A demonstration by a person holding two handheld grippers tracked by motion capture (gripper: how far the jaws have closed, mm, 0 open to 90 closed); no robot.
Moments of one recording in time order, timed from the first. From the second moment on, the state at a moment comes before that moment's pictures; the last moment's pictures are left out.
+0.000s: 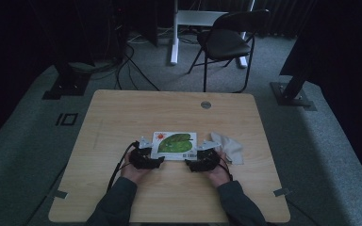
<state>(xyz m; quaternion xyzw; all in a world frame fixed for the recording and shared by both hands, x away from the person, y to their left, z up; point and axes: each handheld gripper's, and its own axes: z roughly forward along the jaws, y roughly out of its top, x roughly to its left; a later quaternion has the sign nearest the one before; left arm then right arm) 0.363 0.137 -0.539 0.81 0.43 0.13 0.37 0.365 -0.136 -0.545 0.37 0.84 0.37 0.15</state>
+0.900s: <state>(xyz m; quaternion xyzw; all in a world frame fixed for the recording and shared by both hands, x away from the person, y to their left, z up) 0.316 0.139 -0.538 0.82 0.42 0.11 0.37 0.331 -0.143 -0.545 0.35 0.85 0.37 0.14</state>
